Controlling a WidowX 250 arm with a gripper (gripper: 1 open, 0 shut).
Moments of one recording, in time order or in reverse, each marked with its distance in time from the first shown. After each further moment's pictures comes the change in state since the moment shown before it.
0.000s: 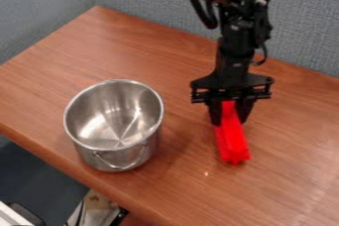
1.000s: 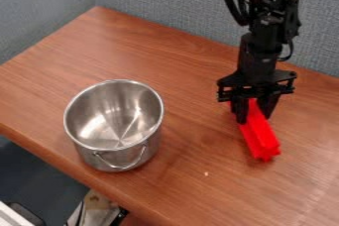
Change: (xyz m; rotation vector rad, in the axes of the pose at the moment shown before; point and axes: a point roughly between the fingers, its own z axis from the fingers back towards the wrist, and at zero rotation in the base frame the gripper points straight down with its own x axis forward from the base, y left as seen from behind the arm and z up) arm -0.002 -0.030 -0.003 0.003 0.049 0.161
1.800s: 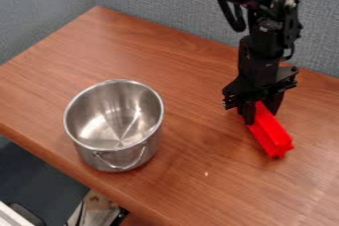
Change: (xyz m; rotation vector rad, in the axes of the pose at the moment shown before) arm -0.003 -0.004 -0.003 -0.082 -0.054 0.108
